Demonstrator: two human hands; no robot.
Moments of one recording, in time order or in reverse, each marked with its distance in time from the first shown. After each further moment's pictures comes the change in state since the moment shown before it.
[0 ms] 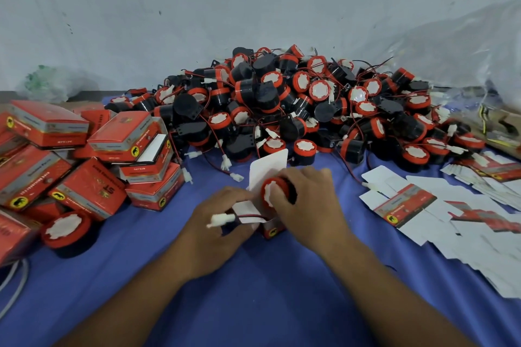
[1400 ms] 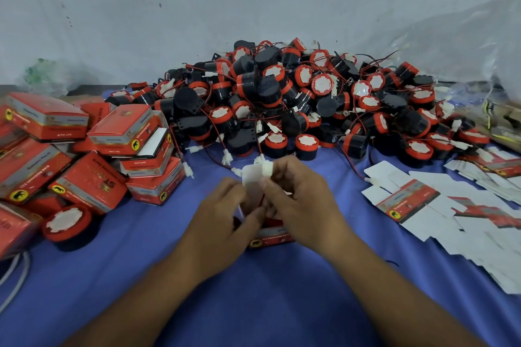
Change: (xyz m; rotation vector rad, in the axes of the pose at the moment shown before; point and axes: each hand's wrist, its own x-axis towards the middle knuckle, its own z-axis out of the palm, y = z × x) left_hand 0.003 0.024 0.005 0.199 0.071 -0.037; right_hand -0.010 -0.022 -0.014 0.783 -0.101 -0.100
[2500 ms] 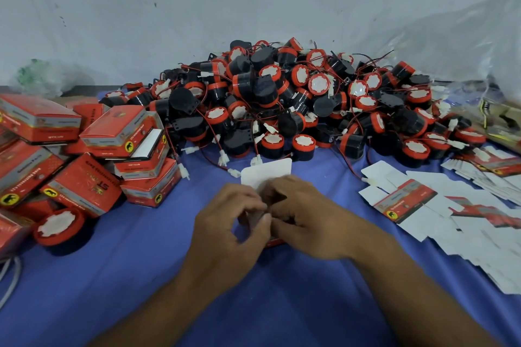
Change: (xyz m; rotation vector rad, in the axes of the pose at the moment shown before) left_hand -0.009 0.020 0.015 -0.205 0.234 0.002; right_hand -0.002 0.005 -0.030 -0.557 -0.476 -0.272
